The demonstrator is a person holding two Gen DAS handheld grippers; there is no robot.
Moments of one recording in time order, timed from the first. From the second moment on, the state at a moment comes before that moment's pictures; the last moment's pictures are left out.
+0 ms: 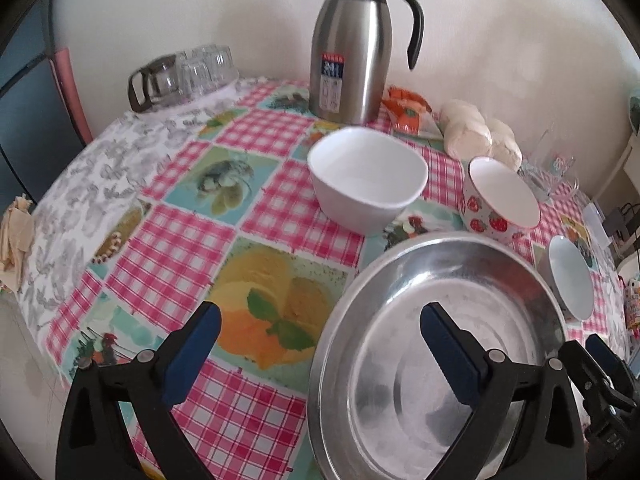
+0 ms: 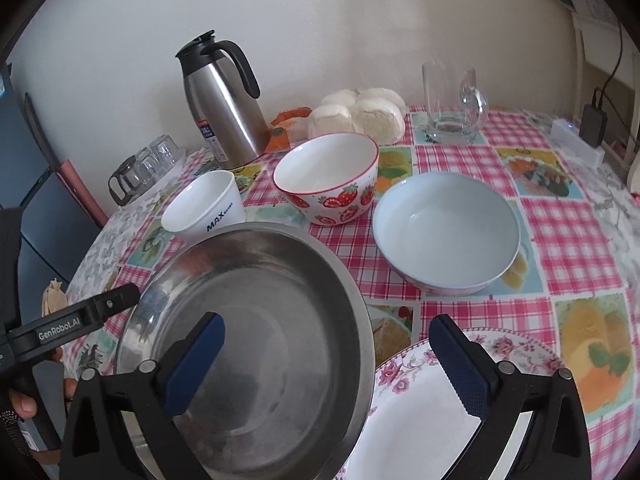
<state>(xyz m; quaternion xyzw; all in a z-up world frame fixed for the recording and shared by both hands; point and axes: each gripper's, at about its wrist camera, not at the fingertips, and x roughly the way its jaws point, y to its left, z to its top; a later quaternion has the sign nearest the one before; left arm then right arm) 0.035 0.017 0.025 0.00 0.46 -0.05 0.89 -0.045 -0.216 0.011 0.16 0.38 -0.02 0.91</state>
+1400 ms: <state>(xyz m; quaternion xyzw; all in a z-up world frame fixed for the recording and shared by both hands) -0.102 -0.141 0.043 0.09 0.48 -0.33 0.81 -0.153 -0.344 -0.023 0.29 0.43 -0.26 0.82</state>
